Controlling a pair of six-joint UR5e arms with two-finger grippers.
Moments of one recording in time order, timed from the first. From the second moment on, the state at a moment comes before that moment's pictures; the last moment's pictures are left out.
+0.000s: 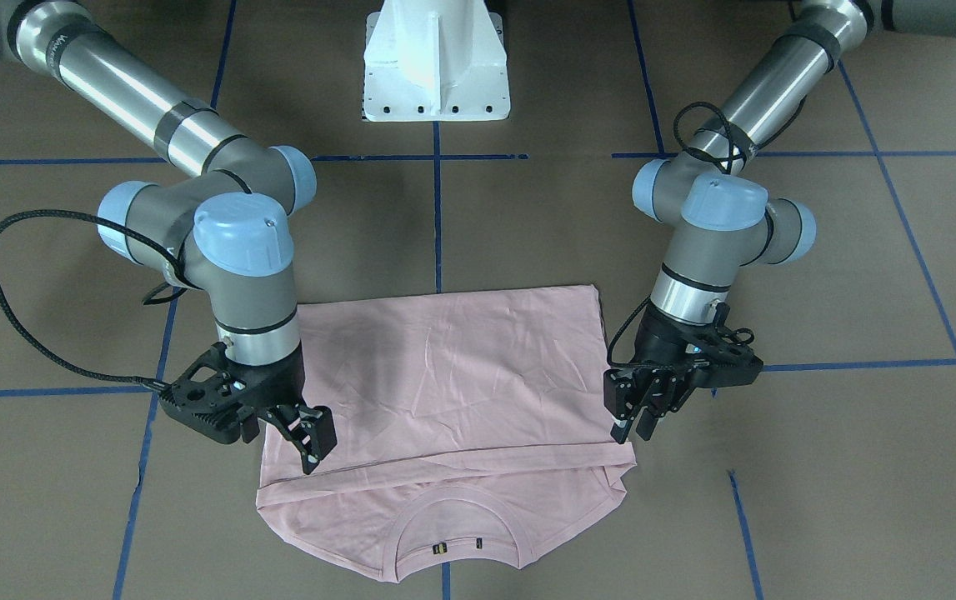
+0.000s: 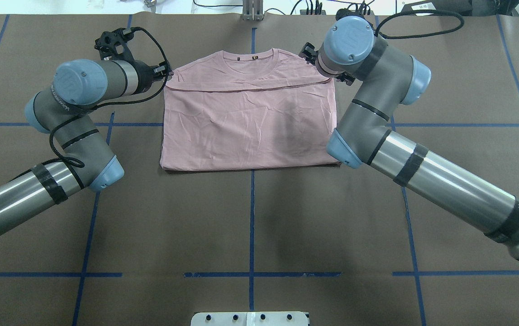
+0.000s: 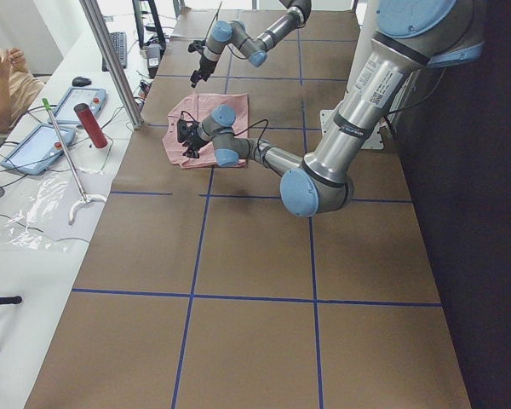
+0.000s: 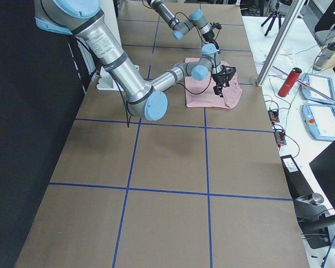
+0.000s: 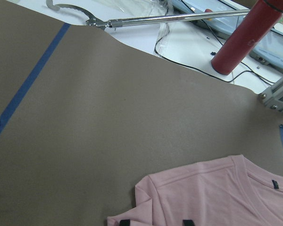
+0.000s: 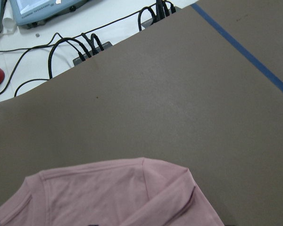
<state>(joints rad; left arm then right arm) -0.77 -2.16 -1.27 -2.51 -1.62 -1.44 0.76 -0.86 1.36 -1.22 1.64 1.58</state>
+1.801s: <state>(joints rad) -0.77 -2.11 -1.40 -2.53 -1.66 -1.54 0.60 -1.15 1.68 -1.35 1.77 1.82</state>
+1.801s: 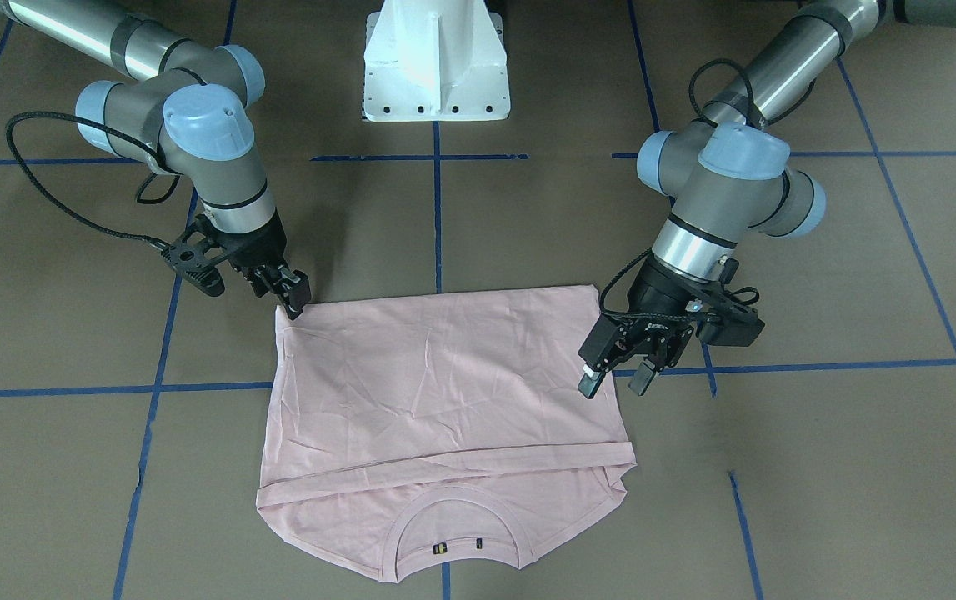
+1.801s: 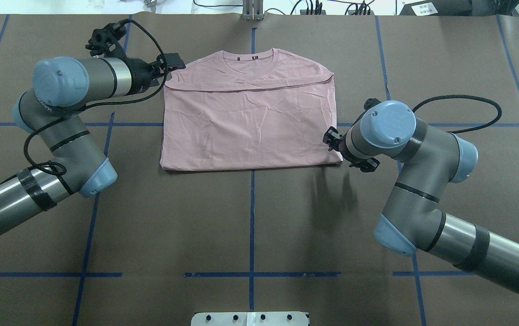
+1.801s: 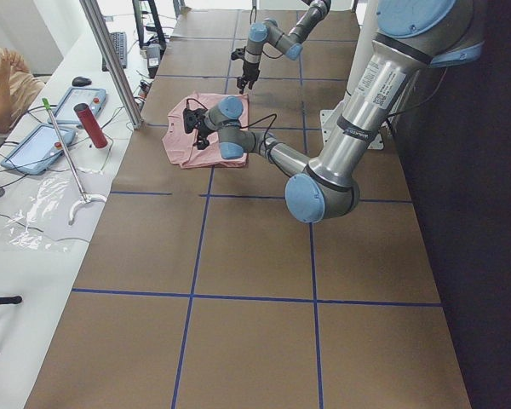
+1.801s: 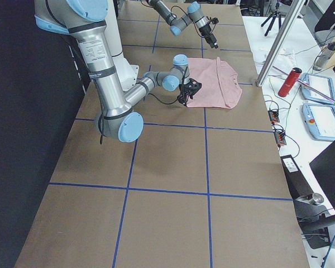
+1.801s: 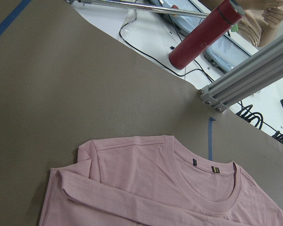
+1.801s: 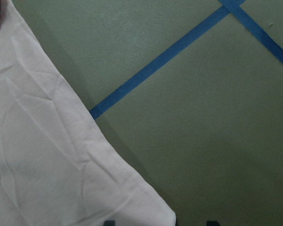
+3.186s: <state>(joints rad) -0.77 -2.11 -1.42 -2.52 -1.66 -1.54 0.59 -1.13 1.65 -1.34 1.77 1.83</state>
